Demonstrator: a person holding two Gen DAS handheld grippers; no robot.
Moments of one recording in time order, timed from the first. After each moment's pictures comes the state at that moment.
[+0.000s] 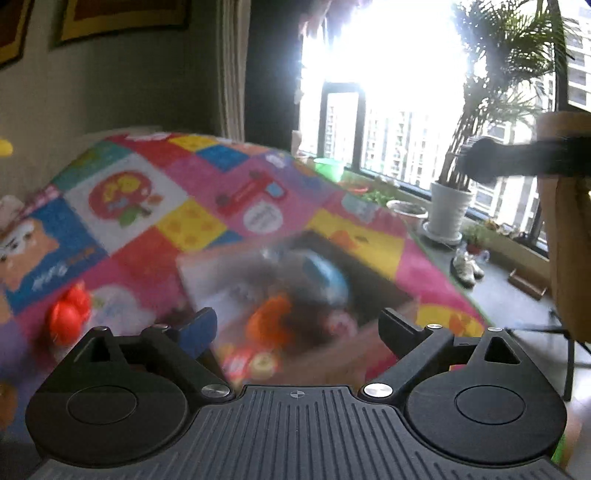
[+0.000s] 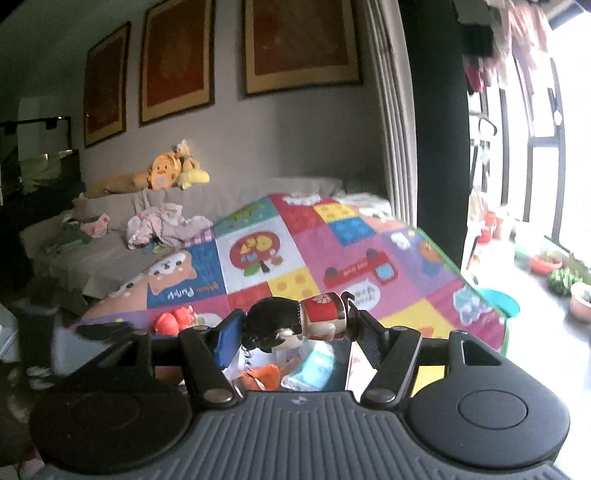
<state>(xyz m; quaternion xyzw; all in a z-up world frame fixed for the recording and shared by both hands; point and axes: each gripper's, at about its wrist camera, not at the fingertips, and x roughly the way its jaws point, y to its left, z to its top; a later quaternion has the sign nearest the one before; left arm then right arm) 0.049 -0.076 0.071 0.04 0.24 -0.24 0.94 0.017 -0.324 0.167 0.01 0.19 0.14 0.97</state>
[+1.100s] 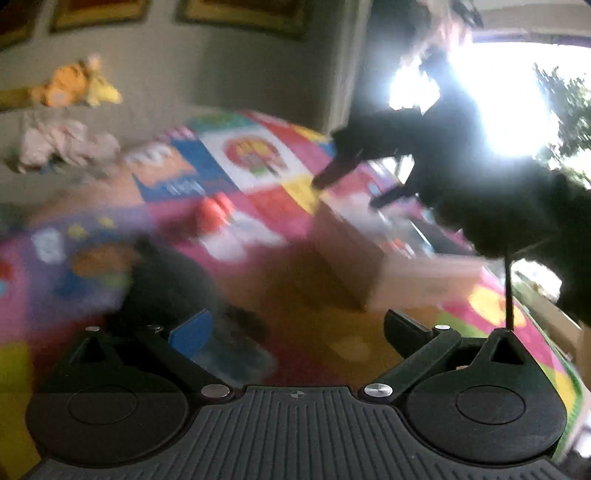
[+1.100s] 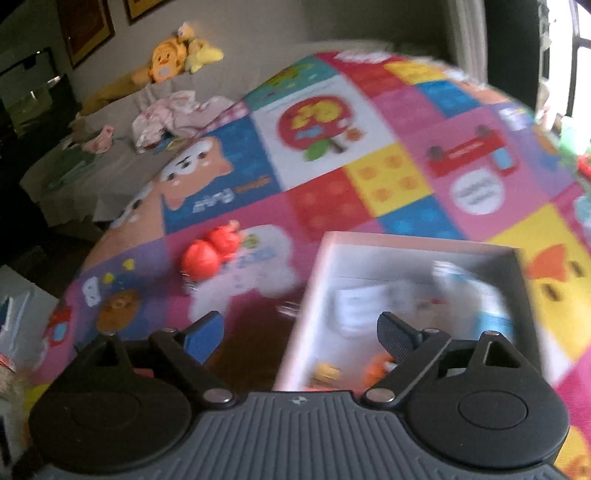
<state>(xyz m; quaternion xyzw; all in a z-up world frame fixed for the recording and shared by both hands) -0.035 0.064 0.028 -0.07 0.21 -0.12 0.97 0.179 -0.140 0.101 0.03 0.41 0.19 0.89</state>
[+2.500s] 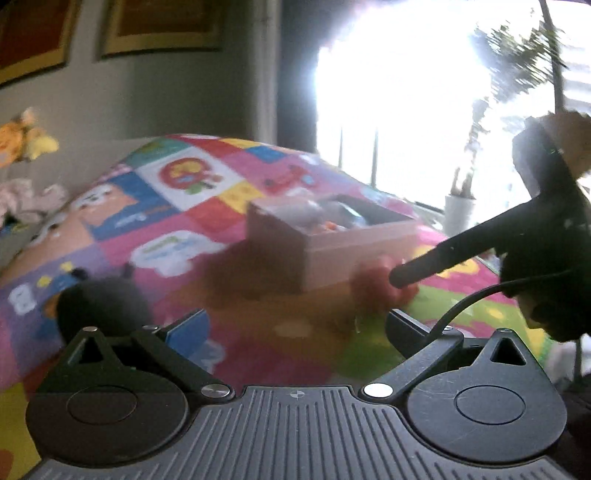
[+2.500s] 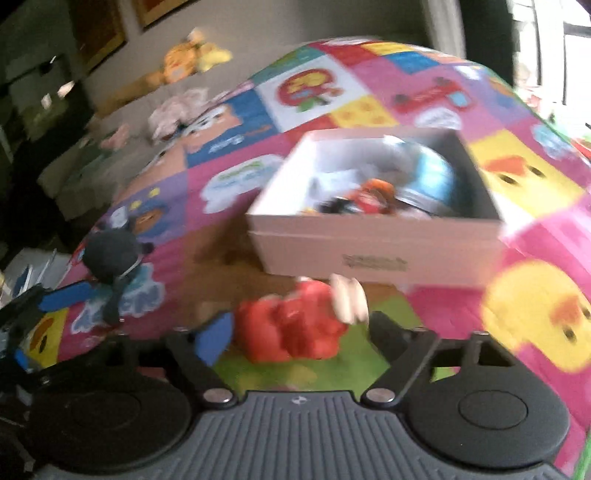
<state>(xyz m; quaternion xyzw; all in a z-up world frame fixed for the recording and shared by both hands) -0.071 0.023 0.033 0.04 0.20 -0.23 0.95 -0.002 -0.248 0.046 0.05 0.36 0.17 0.91</state>
